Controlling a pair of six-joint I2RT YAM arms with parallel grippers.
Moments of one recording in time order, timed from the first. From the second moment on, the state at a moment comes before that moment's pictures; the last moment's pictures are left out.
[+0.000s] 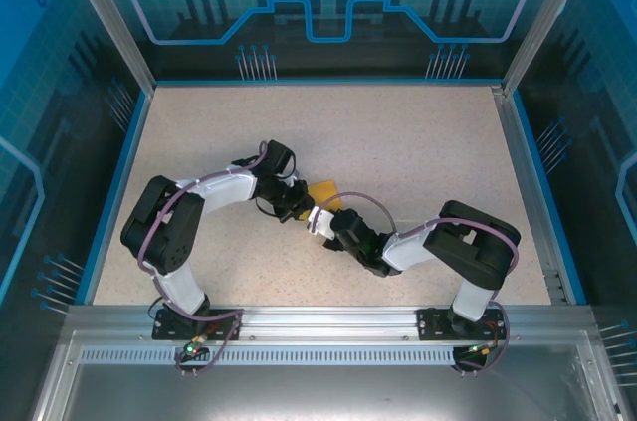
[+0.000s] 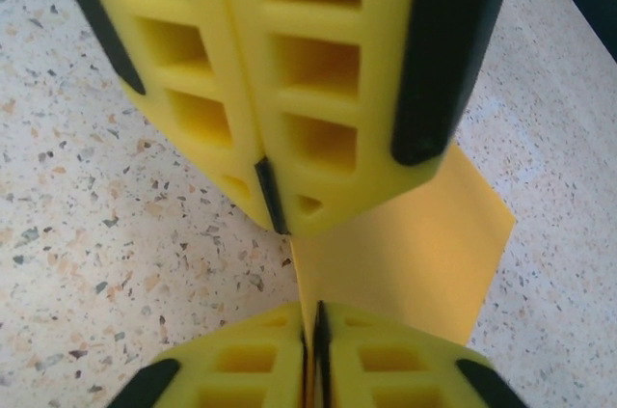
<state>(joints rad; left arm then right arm) -0.44 1.74 1.01 -0.45 0.64 -0.97 0.98 1.74 0.55 0.59 0.36 -0.39</state>
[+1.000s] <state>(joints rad) -0.37 1.62 0.95 -0.34 0.63 -0.90 0.65 1.64 0.49 0.58 -0.28 0.37</state>
